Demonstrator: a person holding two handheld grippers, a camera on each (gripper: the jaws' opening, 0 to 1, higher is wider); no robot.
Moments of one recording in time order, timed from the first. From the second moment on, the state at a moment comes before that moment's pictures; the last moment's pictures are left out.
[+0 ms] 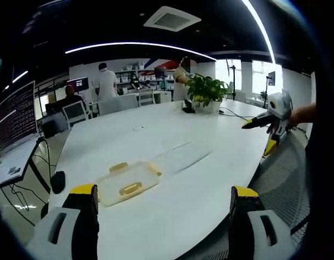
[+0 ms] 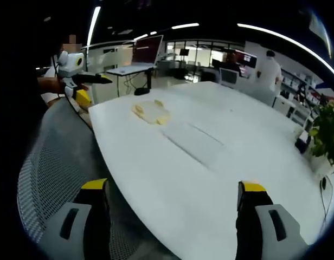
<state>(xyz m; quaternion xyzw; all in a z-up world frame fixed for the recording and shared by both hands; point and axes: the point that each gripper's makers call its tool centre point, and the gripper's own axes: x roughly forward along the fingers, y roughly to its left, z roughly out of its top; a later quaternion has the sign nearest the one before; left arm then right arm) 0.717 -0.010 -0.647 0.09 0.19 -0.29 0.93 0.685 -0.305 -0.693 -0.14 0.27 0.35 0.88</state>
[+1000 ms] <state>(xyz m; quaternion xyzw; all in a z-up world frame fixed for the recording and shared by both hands) 0.724 -0.001 -0.639 0.08 0.19 -0.30 0.93 0.698 -0.306 -0.687 -0.16 0.27 0.36 0.88</state>
